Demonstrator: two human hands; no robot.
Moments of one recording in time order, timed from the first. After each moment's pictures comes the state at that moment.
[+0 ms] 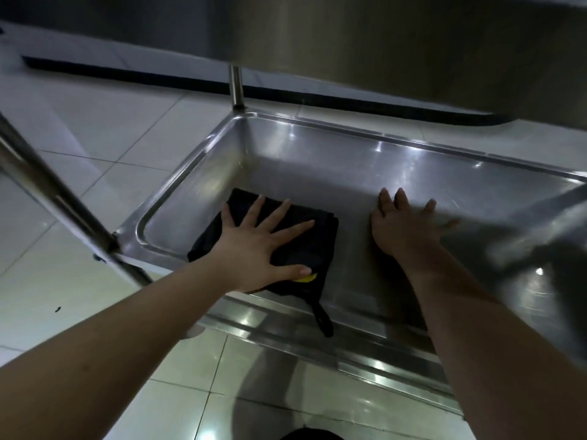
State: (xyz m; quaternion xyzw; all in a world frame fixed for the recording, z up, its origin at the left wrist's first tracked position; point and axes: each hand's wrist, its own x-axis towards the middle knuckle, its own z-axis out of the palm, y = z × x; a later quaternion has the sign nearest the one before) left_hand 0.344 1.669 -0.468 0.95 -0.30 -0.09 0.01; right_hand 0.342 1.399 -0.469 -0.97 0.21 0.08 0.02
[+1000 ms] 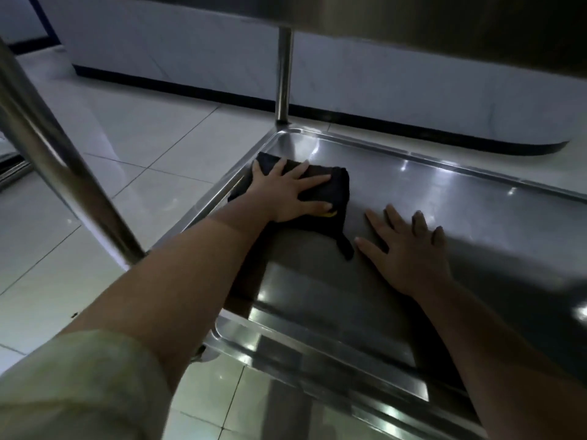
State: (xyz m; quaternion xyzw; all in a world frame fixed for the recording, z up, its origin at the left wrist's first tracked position) left_hand 0.499 1.683 -0.467 0.97 -0.24 -0.06 0.03; right_hand 0.370 1.456 -0.490 -1.00 0.04 0.02 -0.01
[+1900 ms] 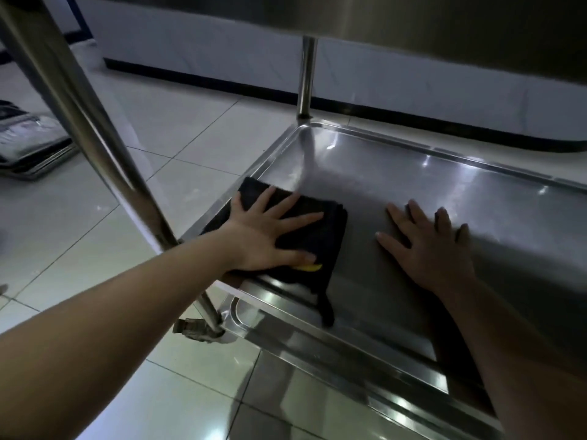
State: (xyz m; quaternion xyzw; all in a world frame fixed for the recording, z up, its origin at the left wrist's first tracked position) left_hand 0.389 1.754 -0.462 0.96 -0.25 -0.12 0.01; right_hand 0.358 1.457 -0.486 -1.00 0.04 0.03 0.00
